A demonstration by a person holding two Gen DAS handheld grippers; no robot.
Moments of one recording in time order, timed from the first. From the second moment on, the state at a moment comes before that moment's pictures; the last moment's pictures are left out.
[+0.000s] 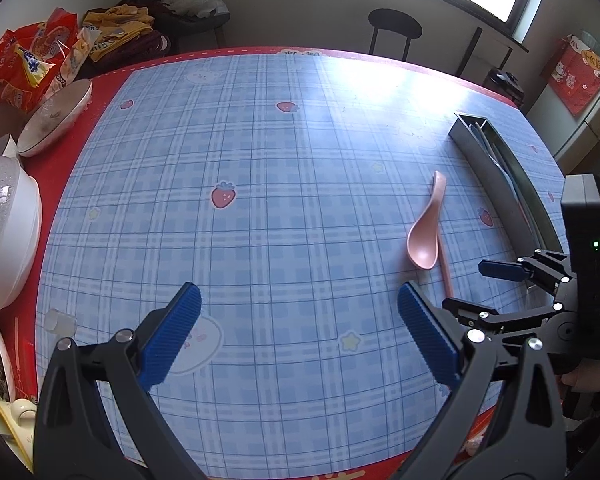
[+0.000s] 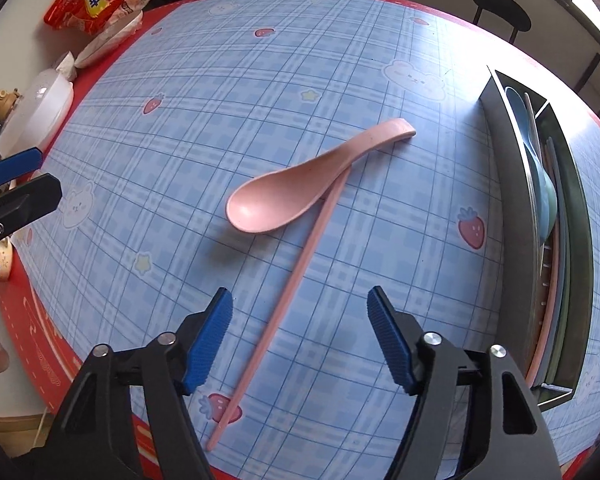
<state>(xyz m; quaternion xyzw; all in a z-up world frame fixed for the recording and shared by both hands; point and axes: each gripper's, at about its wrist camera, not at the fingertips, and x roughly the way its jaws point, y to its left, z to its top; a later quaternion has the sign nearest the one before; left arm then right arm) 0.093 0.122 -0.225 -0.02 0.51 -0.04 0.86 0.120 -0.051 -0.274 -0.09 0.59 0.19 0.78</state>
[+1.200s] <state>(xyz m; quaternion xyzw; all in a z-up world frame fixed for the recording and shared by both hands) 0.212 -0.001 -0.304 -0.04 0.56 -0.23 0.79 0.126 -0.107 -0.281 -0.02 0.60 0.14 0.79</state>
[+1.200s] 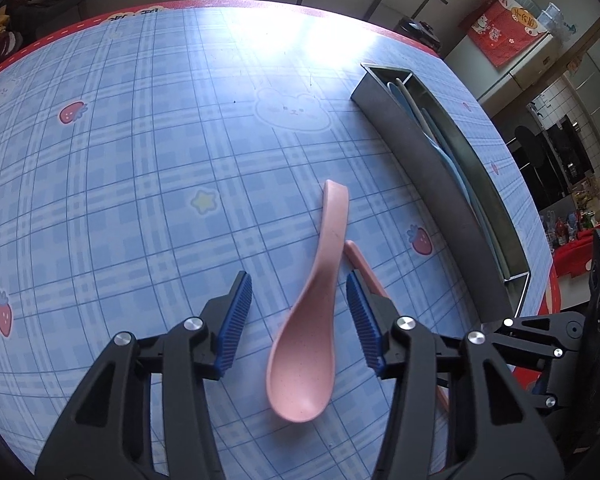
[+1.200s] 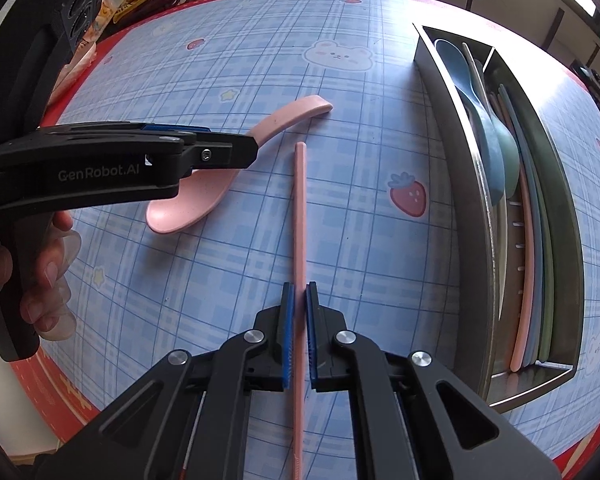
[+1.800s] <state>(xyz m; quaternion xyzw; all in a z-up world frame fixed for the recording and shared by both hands) 0.209 0.006 -0.306 -0.04 0.56 -0.25 0.79 0.160 -0.109 -0.283 0.02 0.61 0.14 0.78</state>
